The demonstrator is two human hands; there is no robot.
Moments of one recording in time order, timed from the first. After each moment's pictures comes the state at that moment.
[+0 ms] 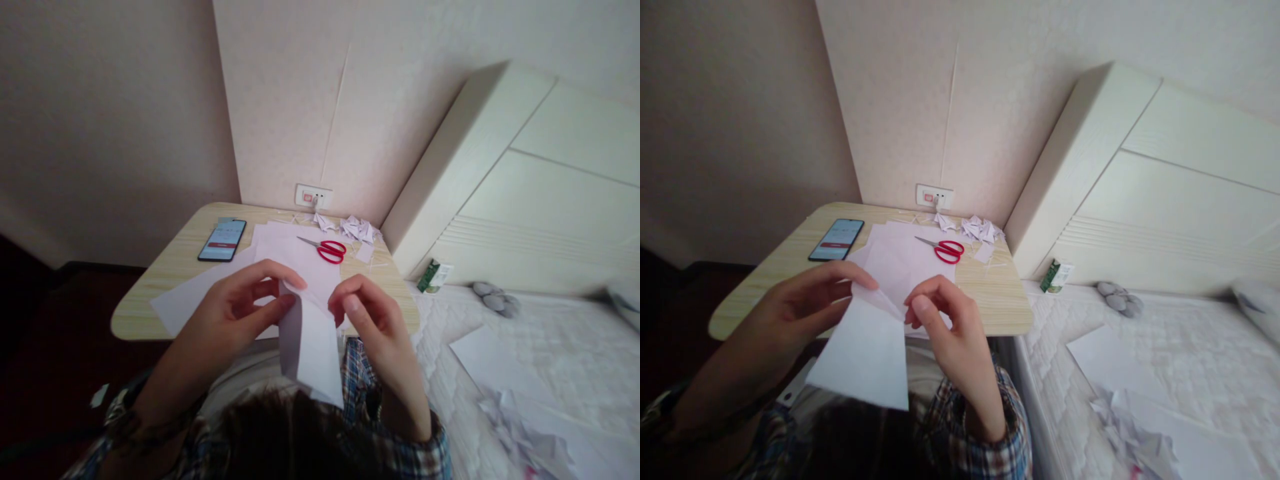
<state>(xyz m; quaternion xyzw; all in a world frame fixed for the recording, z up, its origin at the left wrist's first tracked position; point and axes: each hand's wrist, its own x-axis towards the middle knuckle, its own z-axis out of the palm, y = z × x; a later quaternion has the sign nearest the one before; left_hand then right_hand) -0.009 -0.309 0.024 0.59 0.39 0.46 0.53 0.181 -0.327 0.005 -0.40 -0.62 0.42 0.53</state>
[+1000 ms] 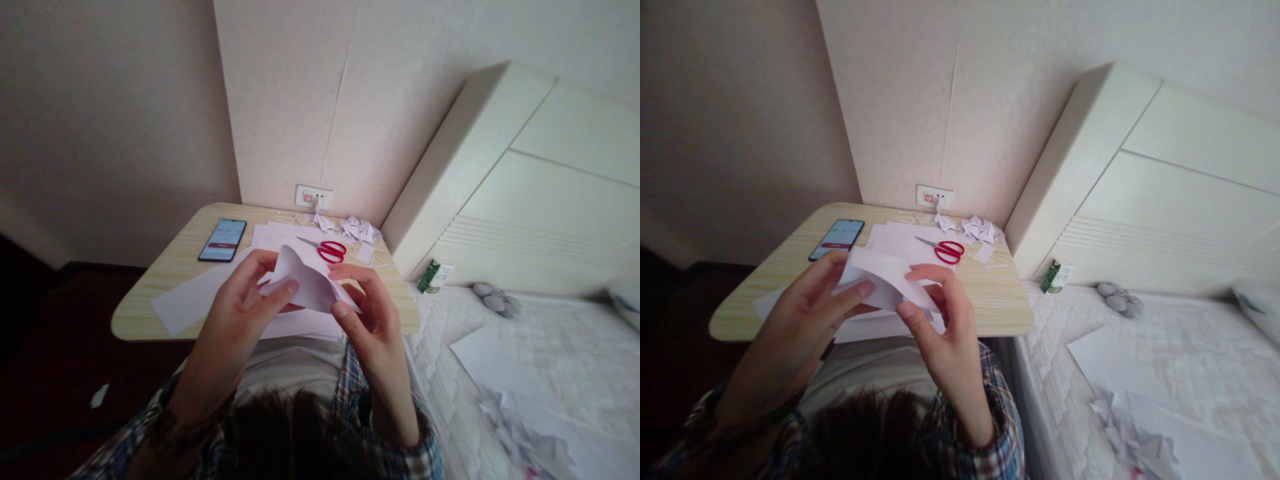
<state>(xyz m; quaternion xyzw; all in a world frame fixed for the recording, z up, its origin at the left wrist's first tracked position) 0.013 -0.303 0.002 0.48 0.36 0.60 0.52 0.167 -0.331 -0.001 -0.38 -0.59 0.38 0.60</state>
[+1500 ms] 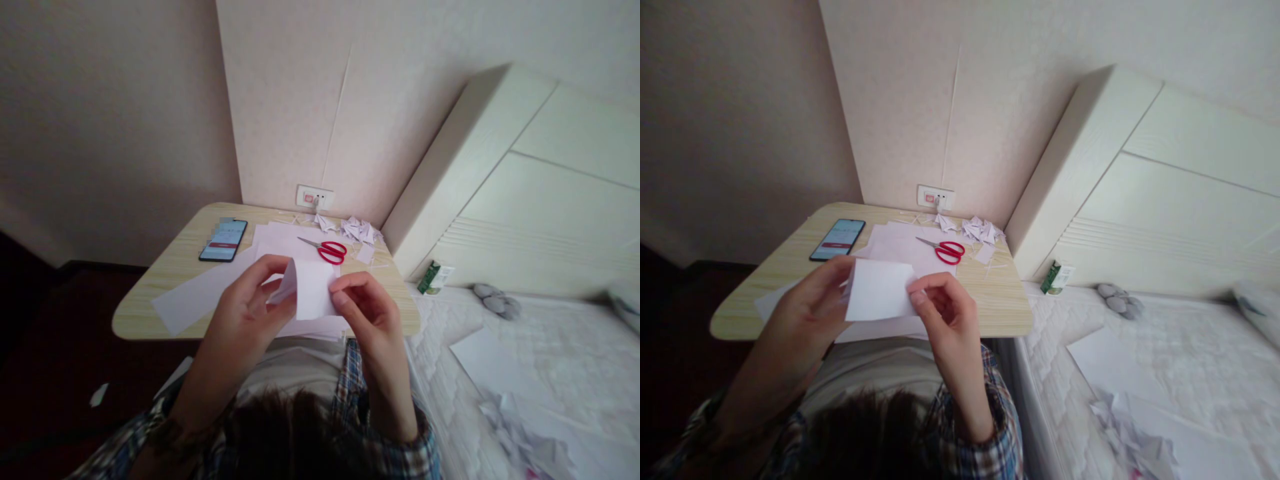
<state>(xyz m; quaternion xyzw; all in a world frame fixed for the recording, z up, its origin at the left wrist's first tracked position) 0.014 -0.308 0.003 0.52 0.36 0.59 0.51 0.168 -0.322 -0.004 -0.40 -0.53 0.42 0.62</state>
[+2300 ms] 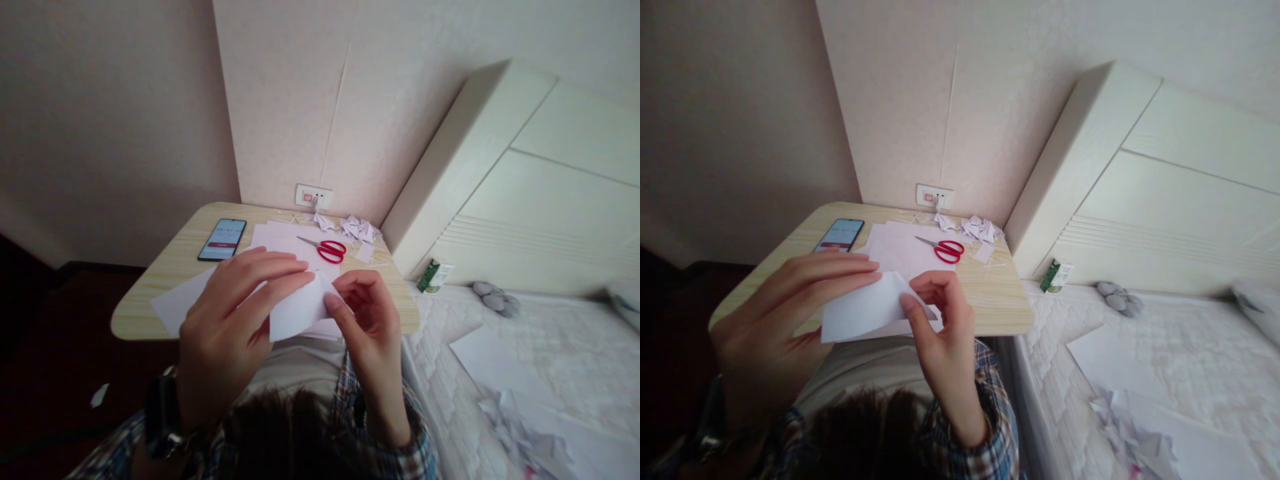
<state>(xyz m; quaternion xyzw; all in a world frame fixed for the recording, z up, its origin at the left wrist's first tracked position) 0.000 -0.314 0.010 0.75 0.31 0.57 -0.06 0.157 -0.329 -0.006 -0.41 -0.55 0.34 0.64</state>
